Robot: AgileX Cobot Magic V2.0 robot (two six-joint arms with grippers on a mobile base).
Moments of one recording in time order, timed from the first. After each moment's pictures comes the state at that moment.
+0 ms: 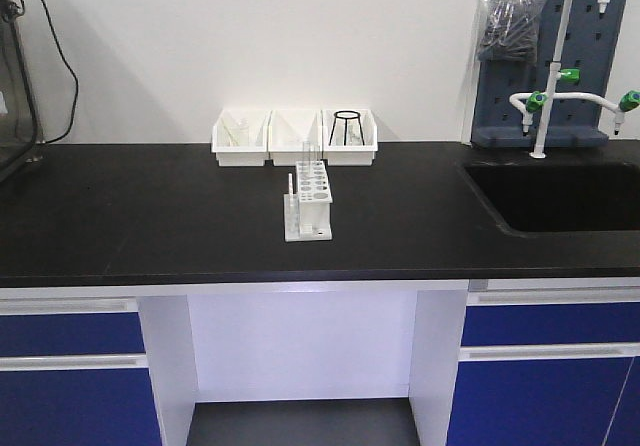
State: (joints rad) left arm -0.11 -0.02 0.03 0.18 0.23 -0.15; right arm 0.06 -0.01 0.03 -0.10 0.07 0.10
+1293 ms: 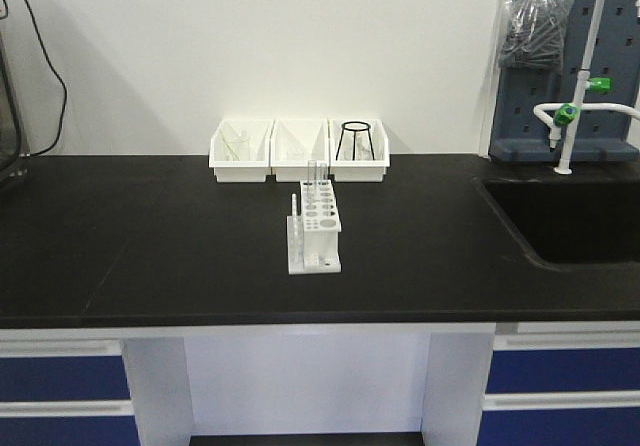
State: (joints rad) left arm -0.11 -0.02 0.03 0.18 0.23 -0.15; right arm 0.06 -0.01 0.03 -0.10 0.07 0.10
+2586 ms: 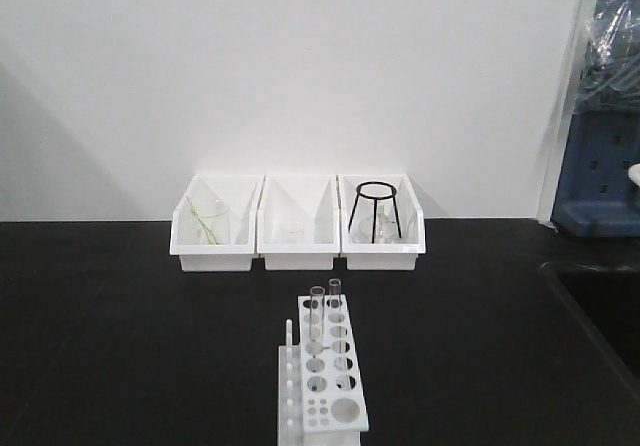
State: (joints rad) left arm -0.11 -0.02 0.03 0.18 0.23 -0.15; right arm 0.06 -0.01 0.03 -0.10 0.07 0.10
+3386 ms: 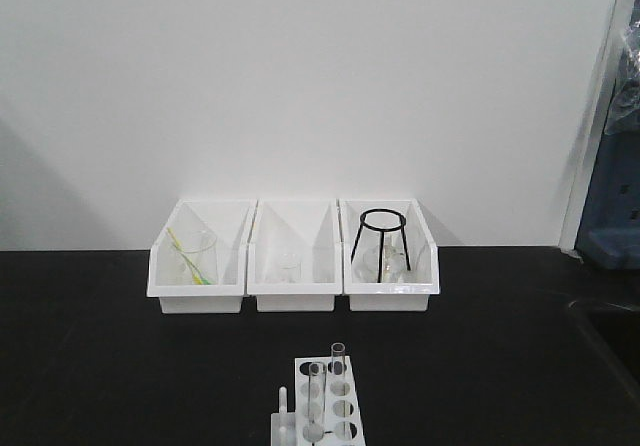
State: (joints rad) left arm -0.11 -0.02 0.03 0.18 0.23 -0.15; right arm 0.06 -0.01 0.03 -0.10 0.07 0.10
